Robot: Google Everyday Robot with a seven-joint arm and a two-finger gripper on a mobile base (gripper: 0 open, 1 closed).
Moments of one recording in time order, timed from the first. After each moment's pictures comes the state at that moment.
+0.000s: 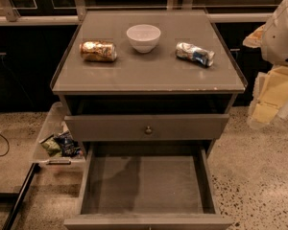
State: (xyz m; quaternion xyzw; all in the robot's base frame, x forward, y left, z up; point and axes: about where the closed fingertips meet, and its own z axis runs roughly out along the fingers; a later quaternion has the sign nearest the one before) arm 0.438 -0.217 0.976 -0.60 0.78 -0.03 0.16
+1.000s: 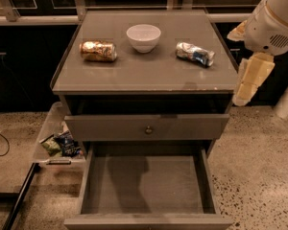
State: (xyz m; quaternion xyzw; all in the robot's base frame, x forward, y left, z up) arm 0.516 -0.223 0.952 -0.63 0.76 0.00 0.18
